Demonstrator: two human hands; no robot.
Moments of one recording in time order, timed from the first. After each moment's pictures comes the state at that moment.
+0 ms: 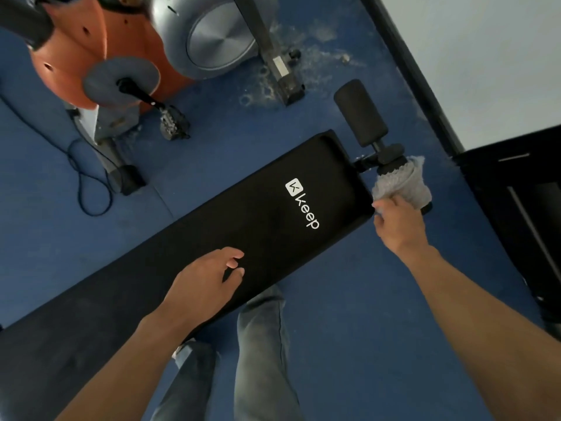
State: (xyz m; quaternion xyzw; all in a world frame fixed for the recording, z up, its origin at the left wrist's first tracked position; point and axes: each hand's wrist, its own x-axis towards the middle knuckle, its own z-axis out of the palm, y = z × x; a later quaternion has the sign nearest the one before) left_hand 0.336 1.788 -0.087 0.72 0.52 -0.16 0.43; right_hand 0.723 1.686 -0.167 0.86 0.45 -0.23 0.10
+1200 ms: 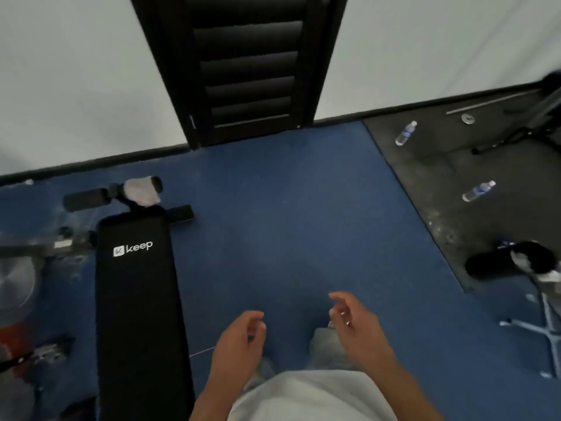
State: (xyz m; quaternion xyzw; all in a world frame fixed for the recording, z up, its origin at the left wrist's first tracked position) left_hand 0.168 1.449 0.129 0.85 0.09 -0.26 0.45; right_hand 0.149 1.203 0.169 0.86 -0.23 -0.16 -0.42
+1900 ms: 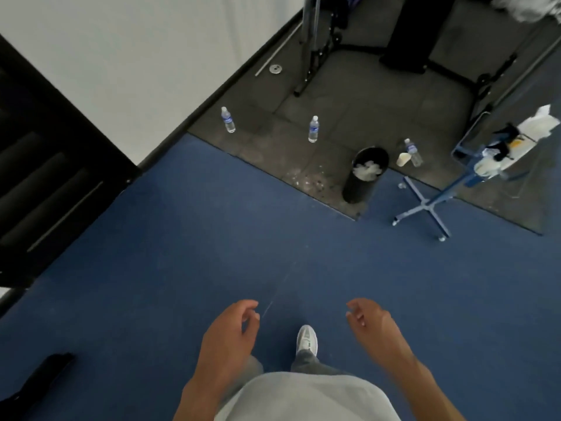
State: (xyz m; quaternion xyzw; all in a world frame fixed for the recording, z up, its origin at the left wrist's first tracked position) left_hand 0.172 0.949 0.157 0.87 -0.27 -0.33 0.23; right_hand -0.048 0.752 0.126 0.75 -0.52 -0.08 -0.40
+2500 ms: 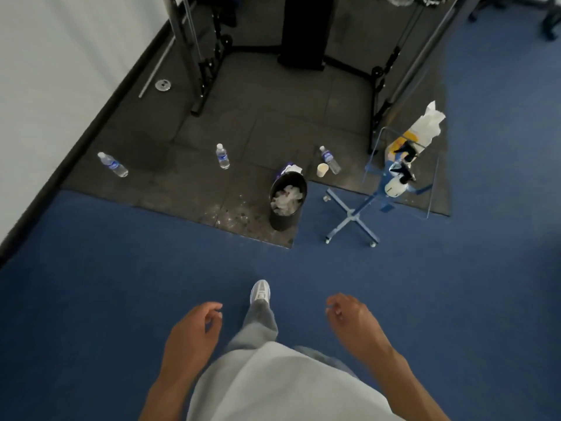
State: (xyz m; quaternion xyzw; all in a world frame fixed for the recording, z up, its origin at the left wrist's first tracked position) left_hand 0.267 0.583 0.109 0.84 -0.37 -0.37 0.17; right_hand -0.025 0.439 0.123 0.69 -0.61 -0.08 -0.38
